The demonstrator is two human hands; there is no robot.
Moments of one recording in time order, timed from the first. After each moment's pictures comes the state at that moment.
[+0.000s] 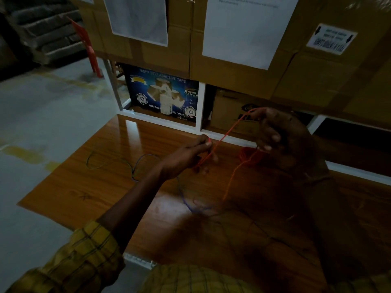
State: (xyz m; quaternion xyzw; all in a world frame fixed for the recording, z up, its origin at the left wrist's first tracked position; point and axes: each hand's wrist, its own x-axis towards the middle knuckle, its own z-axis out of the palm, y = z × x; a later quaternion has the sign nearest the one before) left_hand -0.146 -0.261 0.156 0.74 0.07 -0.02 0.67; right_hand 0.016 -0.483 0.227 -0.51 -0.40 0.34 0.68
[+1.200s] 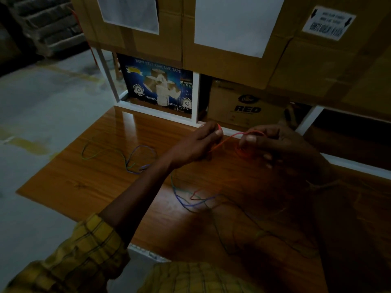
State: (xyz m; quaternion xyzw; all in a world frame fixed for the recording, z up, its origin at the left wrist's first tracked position) left_hand -0.123 -0.302 0.170 0.84 0.05 0.03 0.54; right_hand 0.001 -0.527 0.236 -0.68 -0.42 0.33 0.50
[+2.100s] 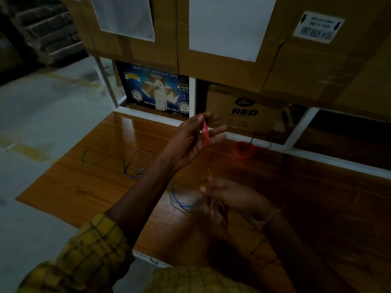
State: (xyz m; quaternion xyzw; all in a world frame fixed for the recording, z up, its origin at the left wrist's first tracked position) left_hand -0.101 -0.303 0.171 0.42 0.04 0.11 0.90; right_hand -0.073 -0.493 0.139 -0.65 -0.30 0.56 0.43
